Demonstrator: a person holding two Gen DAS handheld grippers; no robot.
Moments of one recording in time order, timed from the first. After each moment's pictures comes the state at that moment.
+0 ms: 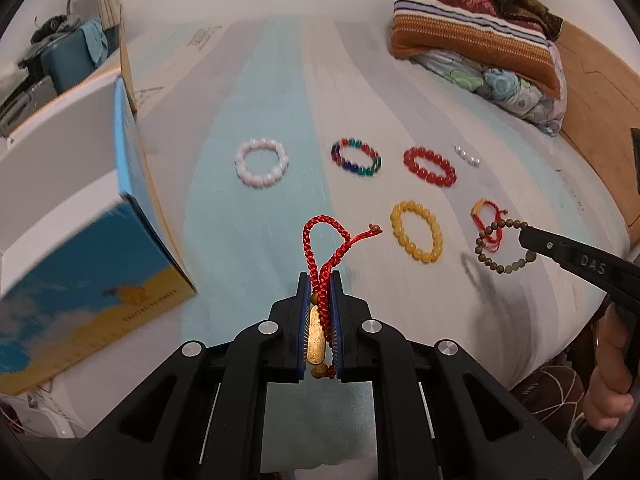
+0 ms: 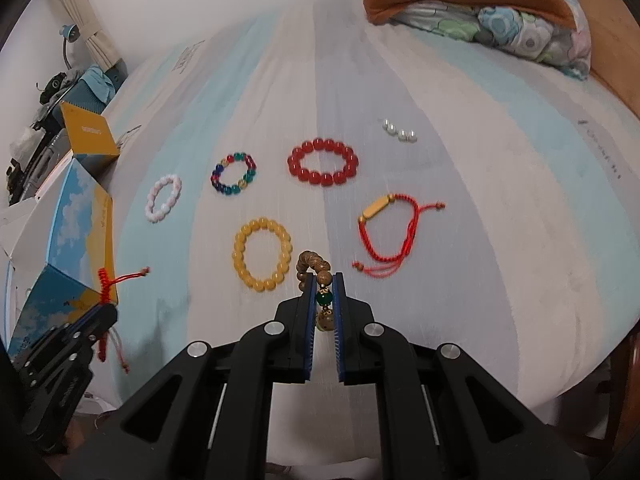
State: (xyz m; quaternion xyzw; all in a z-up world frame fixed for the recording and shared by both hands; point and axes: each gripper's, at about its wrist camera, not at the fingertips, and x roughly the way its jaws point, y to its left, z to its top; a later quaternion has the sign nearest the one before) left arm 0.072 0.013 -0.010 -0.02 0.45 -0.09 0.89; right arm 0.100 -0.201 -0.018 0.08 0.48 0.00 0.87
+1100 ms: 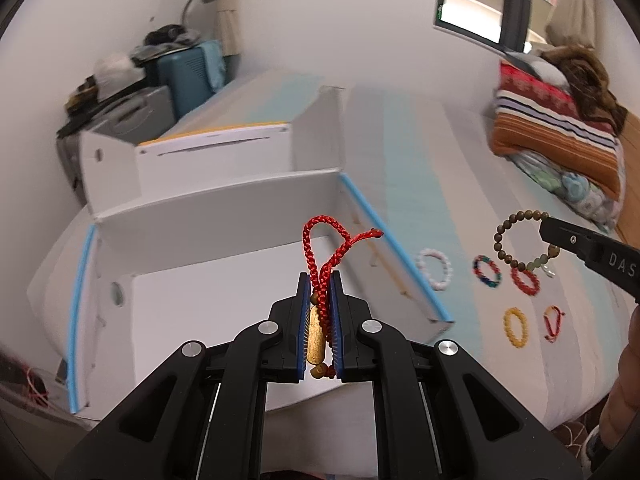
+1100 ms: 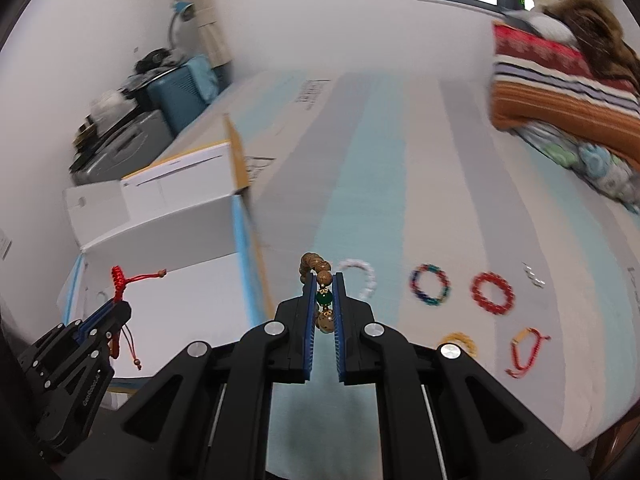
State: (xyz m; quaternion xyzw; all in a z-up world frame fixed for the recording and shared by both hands) left arm 0.058 0.210 0.076 -0.07 0.37 0.07 0.92; right arm 0.126 0.027 0.106 -0.01 0.40 0.13 0.91
